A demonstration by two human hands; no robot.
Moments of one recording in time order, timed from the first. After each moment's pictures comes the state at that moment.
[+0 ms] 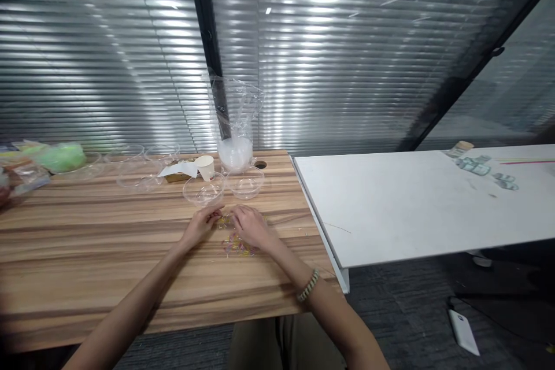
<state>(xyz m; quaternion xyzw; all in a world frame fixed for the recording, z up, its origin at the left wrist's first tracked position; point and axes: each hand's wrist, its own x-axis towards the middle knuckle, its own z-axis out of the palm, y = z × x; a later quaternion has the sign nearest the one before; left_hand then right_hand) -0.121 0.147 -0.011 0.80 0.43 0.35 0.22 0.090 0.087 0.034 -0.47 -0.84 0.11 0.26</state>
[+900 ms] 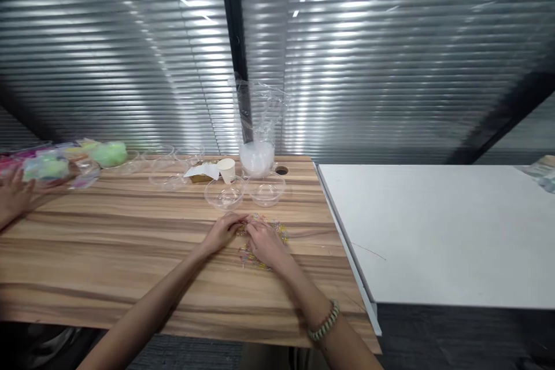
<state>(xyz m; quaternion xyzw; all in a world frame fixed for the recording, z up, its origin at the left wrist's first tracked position) -0.113 0.137 -0.013 0.84 0.39 0.32 0.21 0.080 0.081 0.019 -0.43 -0.86 0.14 0.23</state>
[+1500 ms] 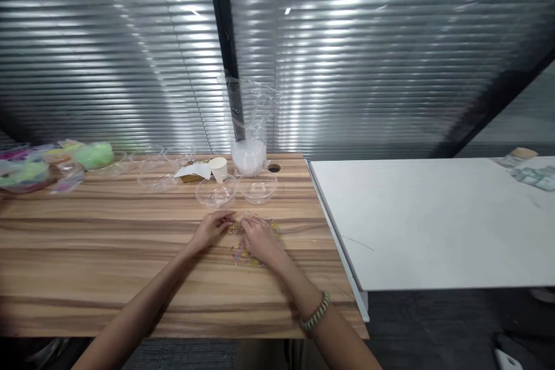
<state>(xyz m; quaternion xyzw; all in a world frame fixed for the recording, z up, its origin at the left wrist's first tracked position) -0.120 0.140 -0.004 0.78 0.44 0.34 0.29 0.082 0.082 0.026 -0.46 -0.85 0.11 0.23</state>
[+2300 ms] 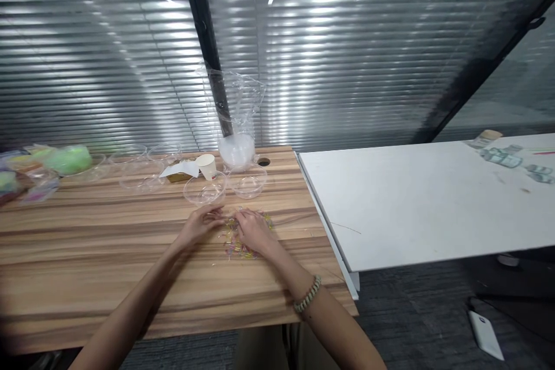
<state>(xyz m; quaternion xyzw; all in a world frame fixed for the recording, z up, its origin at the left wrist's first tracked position) -0.127 0.138 0.008 0.75 0.42 0.35 0.37 0.084 0.086 0.027 -0.50 -0.83 0.11 0.21</state>
